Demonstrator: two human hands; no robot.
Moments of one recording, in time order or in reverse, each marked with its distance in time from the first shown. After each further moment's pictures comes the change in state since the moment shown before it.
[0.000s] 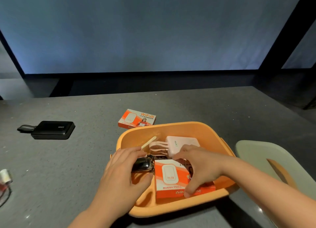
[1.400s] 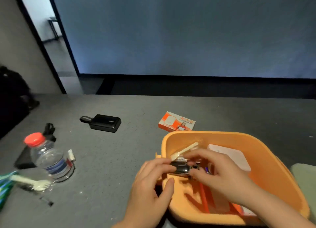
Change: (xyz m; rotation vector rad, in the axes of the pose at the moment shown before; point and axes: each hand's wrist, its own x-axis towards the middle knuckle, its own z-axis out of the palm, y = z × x) left_hand -0.036 -0.011 -0.009 -0.251 0.303 0.027; right_hand 0.008 -0.068 0.016 0.438 0.555 -0.261
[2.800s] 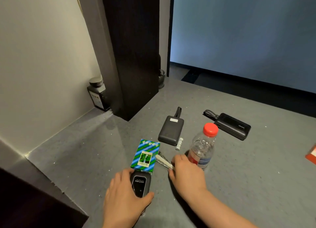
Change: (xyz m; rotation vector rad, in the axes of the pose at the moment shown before) left_hand -0.161 -0.178 -0.289 0.590 0.338 -0.959; right_hand 0.152 -0.231 0.360 -0.473 -0.287 -0.152
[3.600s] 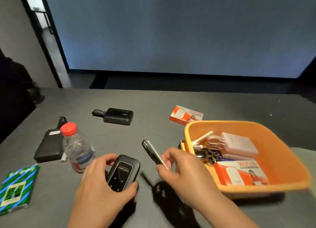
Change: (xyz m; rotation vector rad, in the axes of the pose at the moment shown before) left_hand -0.087 0.190 0.025 -0.357 -0.299 0.540; right_hand -0.207 0.150 -0.136 0.388 0.312 0.353
